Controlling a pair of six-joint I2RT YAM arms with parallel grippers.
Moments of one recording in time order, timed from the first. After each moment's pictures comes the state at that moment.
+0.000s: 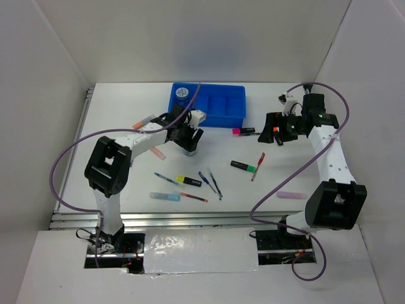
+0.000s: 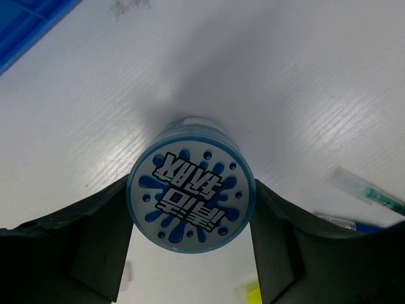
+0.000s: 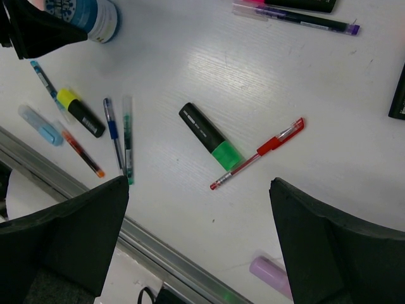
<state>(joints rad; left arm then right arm) -0.50 1.93 1.41 -0.39 0.15 0.12 -0.15 1.42 1.30 -0.87 -0.62 -0.20</state>
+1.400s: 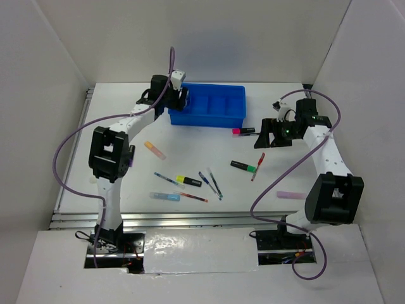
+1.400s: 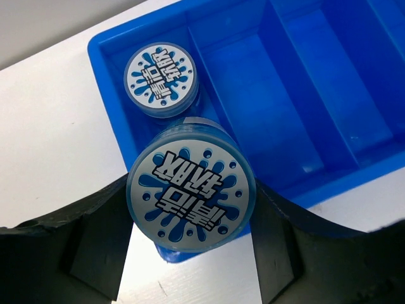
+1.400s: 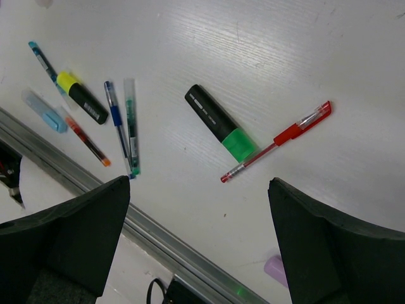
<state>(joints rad) -0.29 2.11 1.74 -0.11 0.10 0.10 -0.12 1.46 1.23 -0.86 -0.63 -0.18</state>
